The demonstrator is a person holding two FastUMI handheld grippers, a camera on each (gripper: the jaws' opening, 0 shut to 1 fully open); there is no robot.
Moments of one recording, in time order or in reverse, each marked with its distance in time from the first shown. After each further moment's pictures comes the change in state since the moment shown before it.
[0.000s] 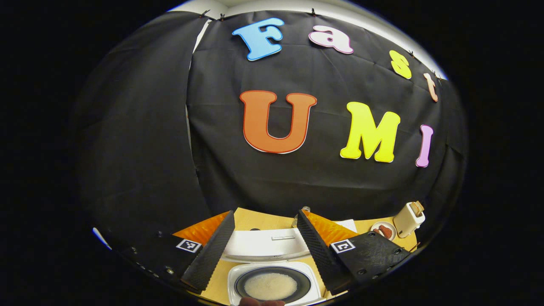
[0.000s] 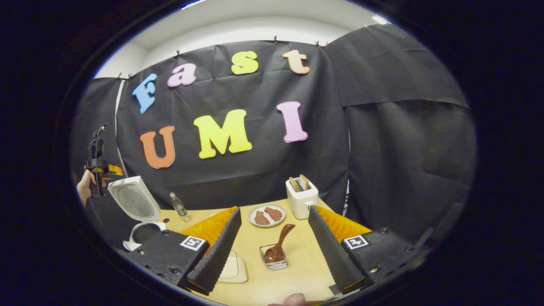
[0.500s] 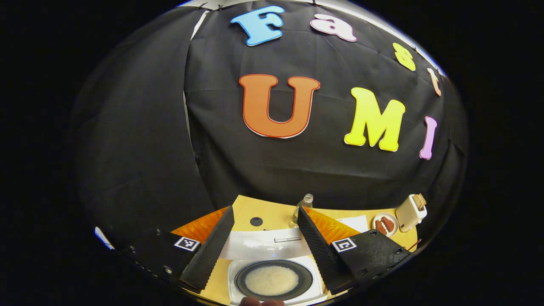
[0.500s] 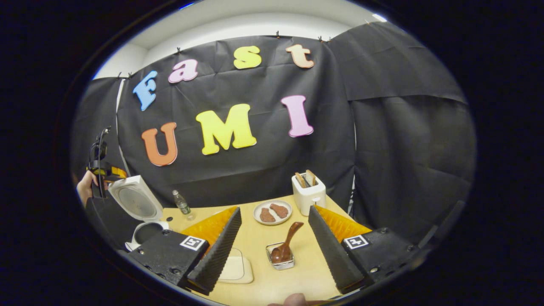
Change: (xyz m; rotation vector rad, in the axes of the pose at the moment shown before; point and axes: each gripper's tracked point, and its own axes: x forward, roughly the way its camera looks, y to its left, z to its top) left arm -0.002 -0.005 -0.027 0.037 0.095 -0.002; right arm 0.019 0.018 -0.001 -0.008 0.015 0.033
